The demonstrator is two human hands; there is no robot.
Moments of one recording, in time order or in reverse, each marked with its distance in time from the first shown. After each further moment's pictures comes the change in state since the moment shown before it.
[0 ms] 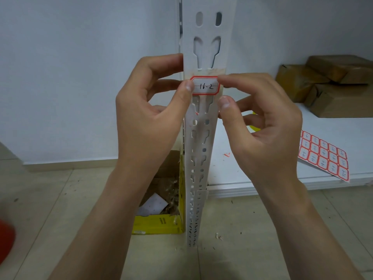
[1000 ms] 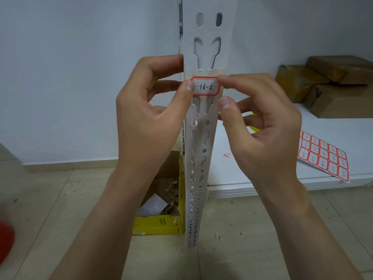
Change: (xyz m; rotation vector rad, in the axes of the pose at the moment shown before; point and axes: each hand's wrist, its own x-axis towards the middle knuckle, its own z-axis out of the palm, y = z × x) left_hand 0.000 0.001 0.000 -0.010 0.003 0.004; right_hand 0.000 0.002 0.001 -0.007 0.004 -0.011
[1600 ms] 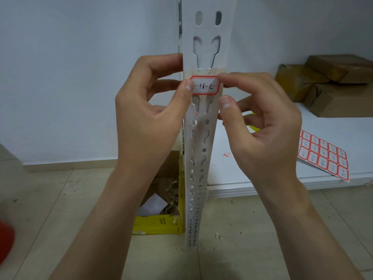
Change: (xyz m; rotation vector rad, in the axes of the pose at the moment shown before) left_hand 0.000 0.000 0.002 -0.003 0.004 0.009; right_hand 0.000 0.000 0.000 0.005 0.005 0.001
